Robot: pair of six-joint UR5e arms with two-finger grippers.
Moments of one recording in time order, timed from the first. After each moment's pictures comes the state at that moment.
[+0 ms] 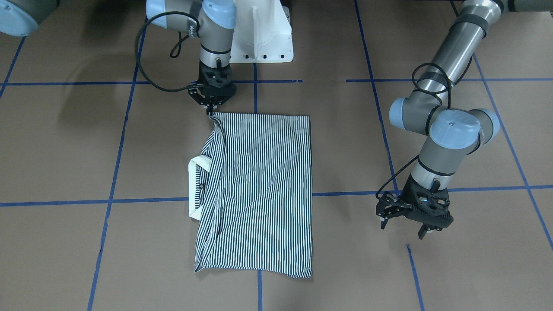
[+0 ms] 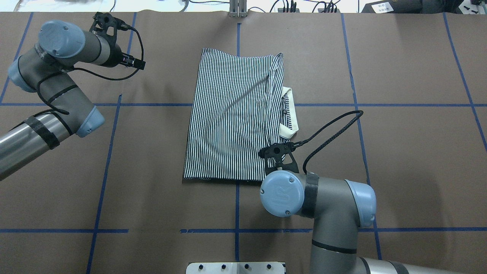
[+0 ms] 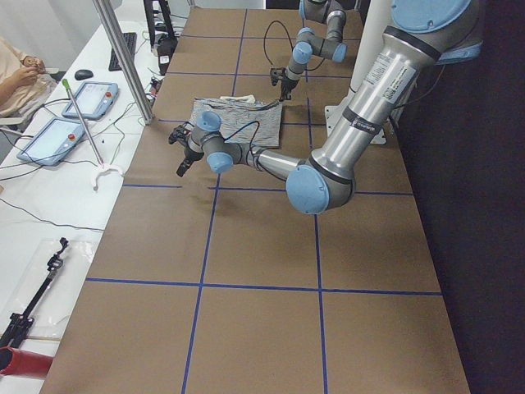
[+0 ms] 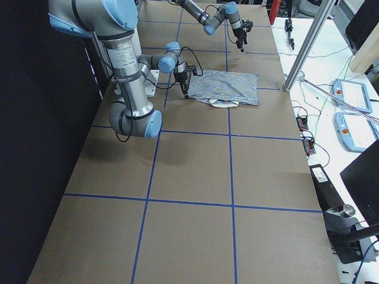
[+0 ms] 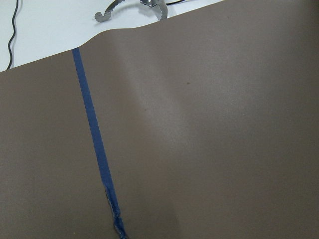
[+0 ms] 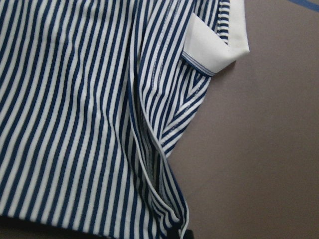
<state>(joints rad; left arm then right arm) -0.90 -2.14 -1.19 -2.35 -1.81 -0.65 0.24 -1.06 1.87 -1.80 1.44 1.22</state>
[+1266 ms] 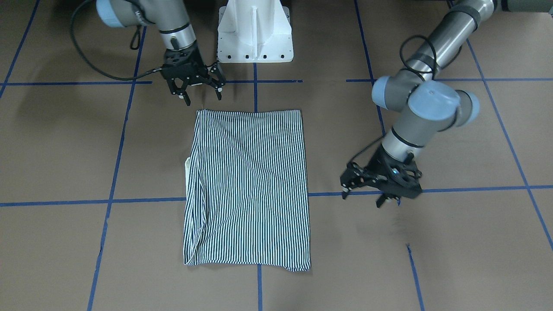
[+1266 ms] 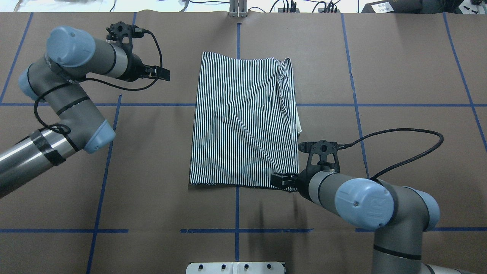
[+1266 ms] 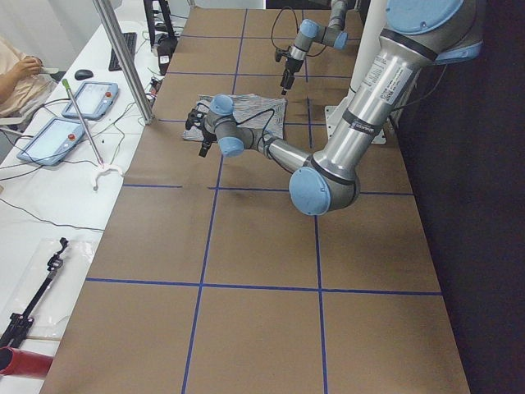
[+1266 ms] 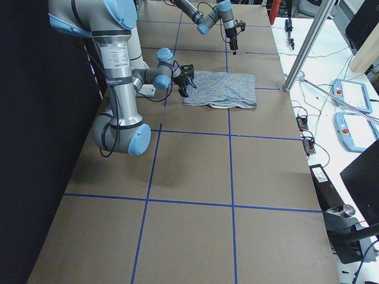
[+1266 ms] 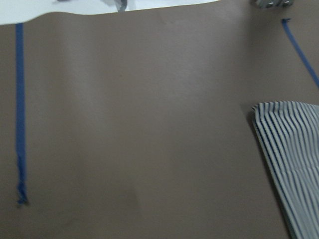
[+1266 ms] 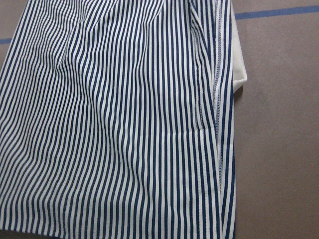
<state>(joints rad) -0.80 -2.09 -1.44 -2.29 -1.92 -1.01 0.28 -1.35 2.01 -1.16 1.43 1.39</state>
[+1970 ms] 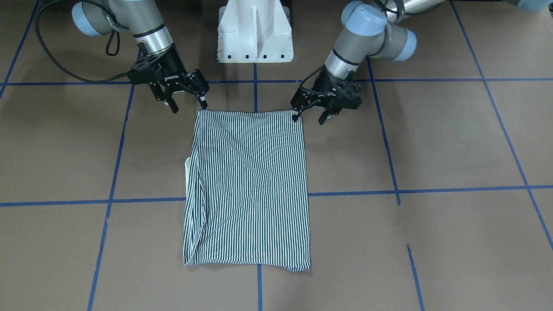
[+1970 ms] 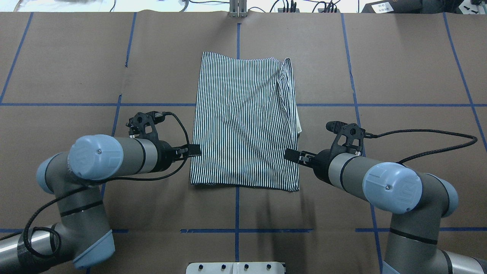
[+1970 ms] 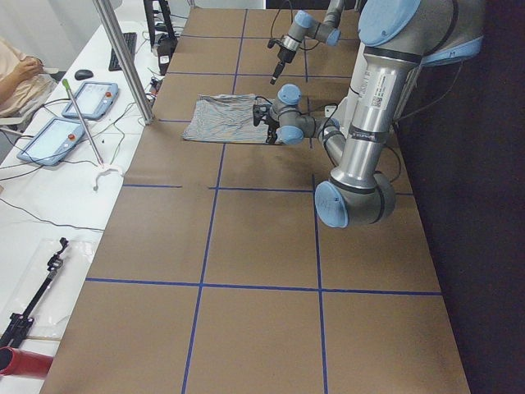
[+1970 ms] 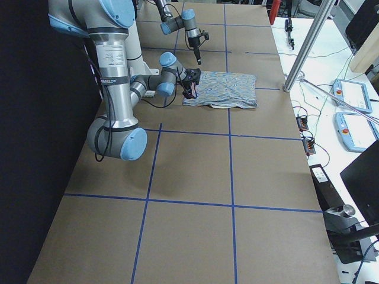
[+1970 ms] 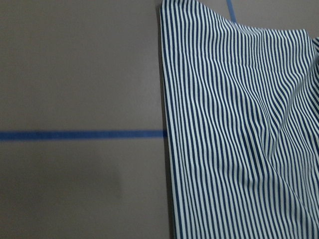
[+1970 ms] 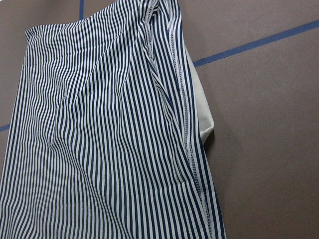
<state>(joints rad) -0.41 -1.91 -1.81 -2.15 -1.65 -1.57 0.36 -1.39 2.01 -1.07 1.43 1.56</state>
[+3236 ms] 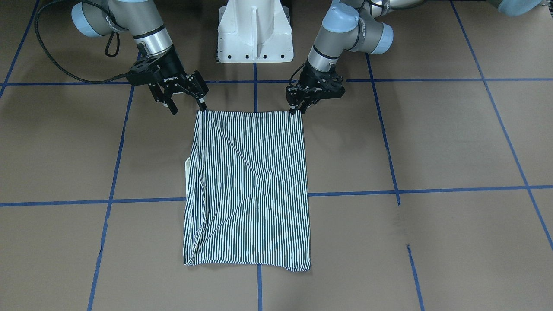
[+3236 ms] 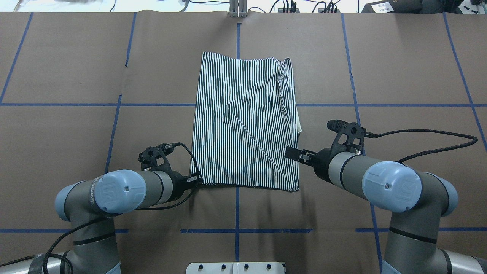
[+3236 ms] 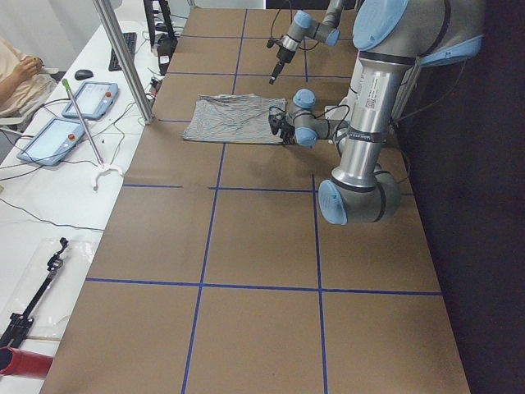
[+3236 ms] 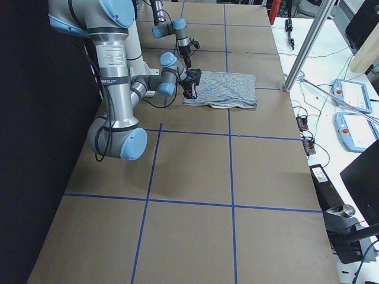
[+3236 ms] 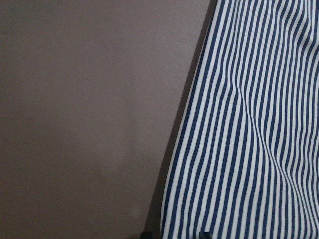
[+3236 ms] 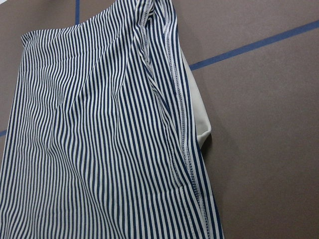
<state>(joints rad) -0.31 -1.92 -1.78 -2.11 -1.60 -1.71 0.36 -1.39 2.00 -1.07 1.43 1.57</state>
